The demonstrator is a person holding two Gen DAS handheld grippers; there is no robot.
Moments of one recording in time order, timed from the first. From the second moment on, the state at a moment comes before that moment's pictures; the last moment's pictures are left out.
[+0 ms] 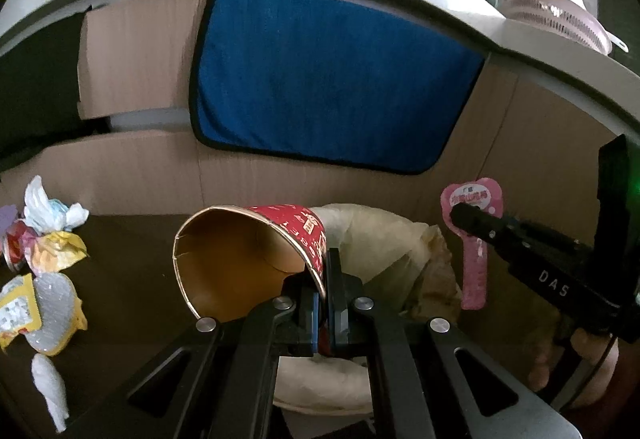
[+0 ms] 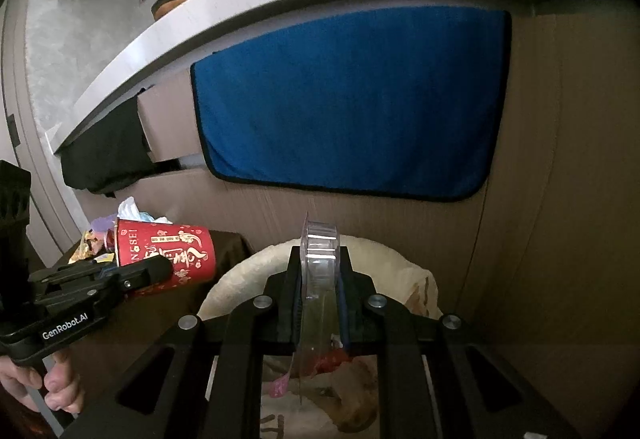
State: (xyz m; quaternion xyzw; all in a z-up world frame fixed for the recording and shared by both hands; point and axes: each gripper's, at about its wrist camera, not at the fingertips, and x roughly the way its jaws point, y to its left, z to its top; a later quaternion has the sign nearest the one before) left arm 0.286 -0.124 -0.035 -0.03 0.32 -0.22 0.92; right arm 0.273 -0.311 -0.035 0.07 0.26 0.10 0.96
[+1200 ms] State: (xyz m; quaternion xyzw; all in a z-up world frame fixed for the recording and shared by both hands) left arm 0.293 0.093 -0.039 -0.11 0.34 -0.07 0.93; right arm 0.279 -0.268 -0.039 0.11 0.26 0.12 0.95
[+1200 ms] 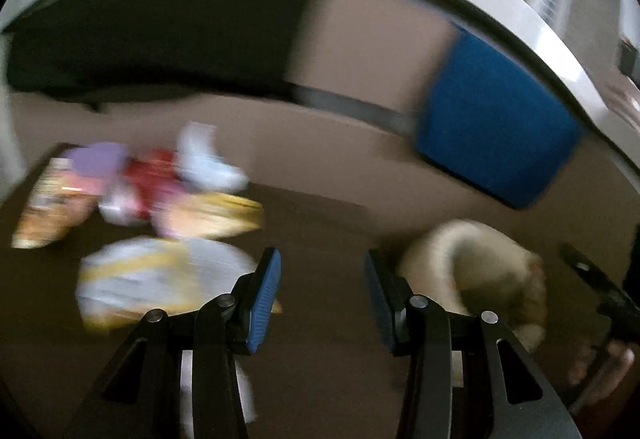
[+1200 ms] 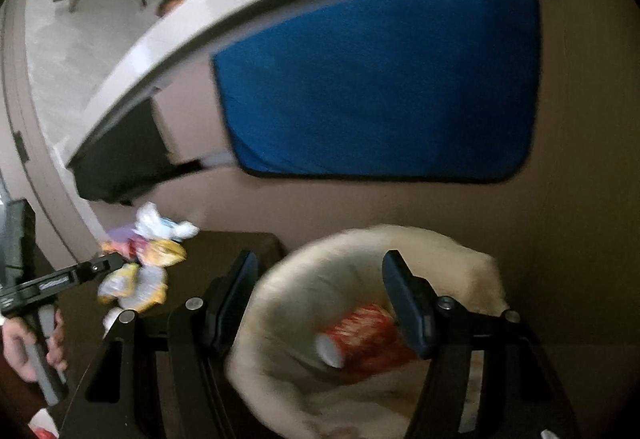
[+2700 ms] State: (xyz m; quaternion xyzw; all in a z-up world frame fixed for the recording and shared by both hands) left arm 0.329 0.279 -0.094 -0.21 0.42 -0.05 0.88; right arm 0.328 0.013 -0.101 -0.05 0.38 0.32 0.86
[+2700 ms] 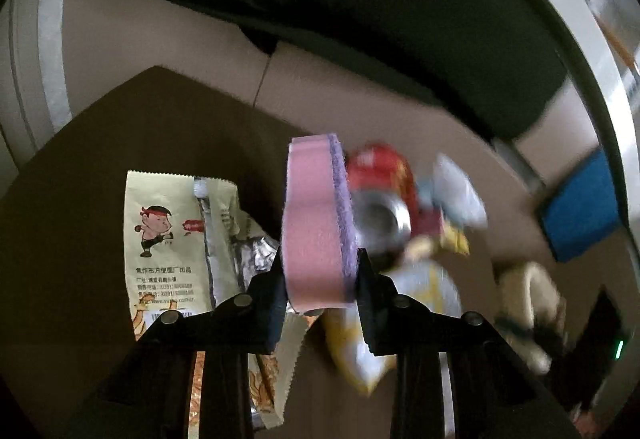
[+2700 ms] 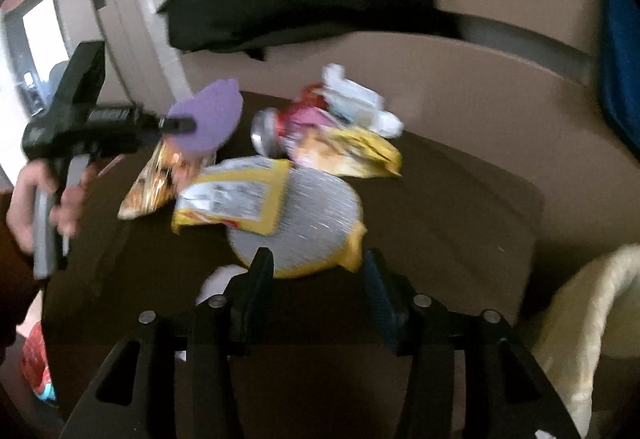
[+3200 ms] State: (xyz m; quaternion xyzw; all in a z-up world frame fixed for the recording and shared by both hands) left arm 0.225 0.310 -0.069 -0.26 0.30 -0.05 0.92; right arm 0.410 0.126 -0.064 -0.02 0.36 0.28 0.89
